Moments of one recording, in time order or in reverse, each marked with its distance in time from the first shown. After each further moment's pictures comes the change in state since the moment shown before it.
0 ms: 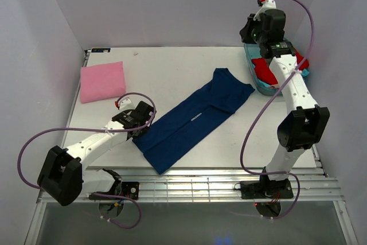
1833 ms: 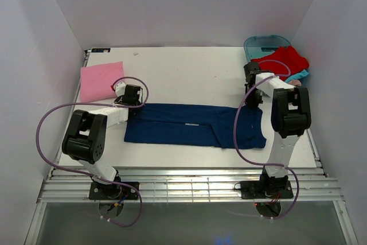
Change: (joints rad) left arm 0.345 0.422 0.055 0.668 0.151 0.297; right arm -0.026 0.179 -0.486 -0.394 0.384 0.070
